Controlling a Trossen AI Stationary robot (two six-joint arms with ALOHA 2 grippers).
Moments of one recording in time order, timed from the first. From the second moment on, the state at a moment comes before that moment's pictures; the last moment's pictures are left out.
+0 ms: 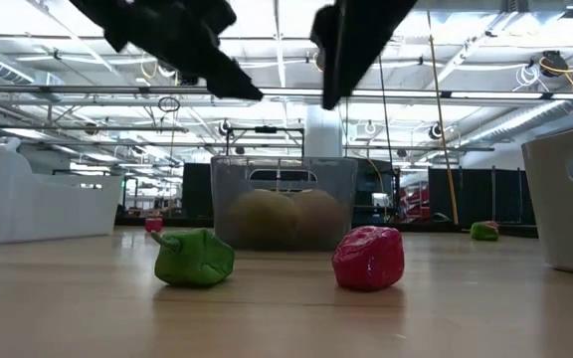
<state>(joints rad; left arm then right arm) 0.18 1.28 0.82 -0.07 0.29 0.26 0.36 2.08 1.92 -1.19 0.21 0.28</state>
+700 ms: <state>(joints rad) -0.12 1.23 0.78 -0.30 -0.13 0.01 0.46 2.28 1.92 -0.94 -0.02 -0.16</state>
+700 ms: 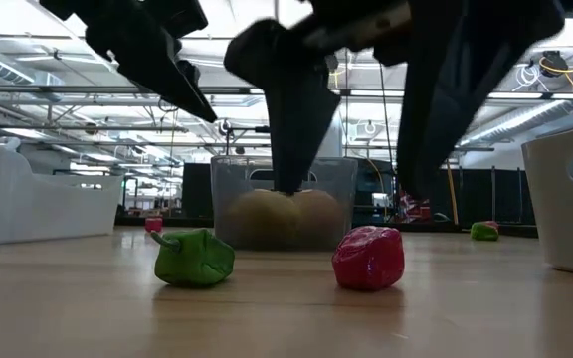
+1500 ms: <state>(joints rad) -0.21 1.23 0.78 -0.34 -0.30 -0.02 0.47 2.32 1.92 -0.99 0.03 0.04</state>
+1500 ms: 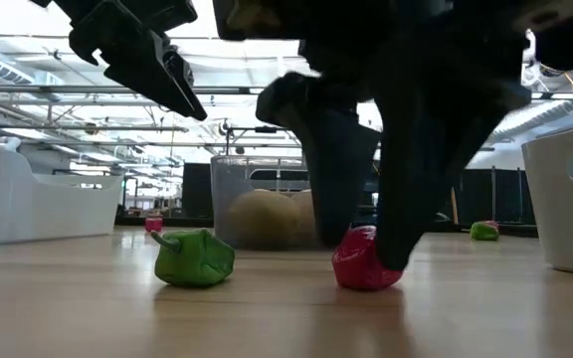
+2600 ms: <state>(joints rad) -0.30 0.73 0.56 -0.37 -0.69 -0.06 0.55 2.10 2.05 -1.56 0.07 0.39</state>
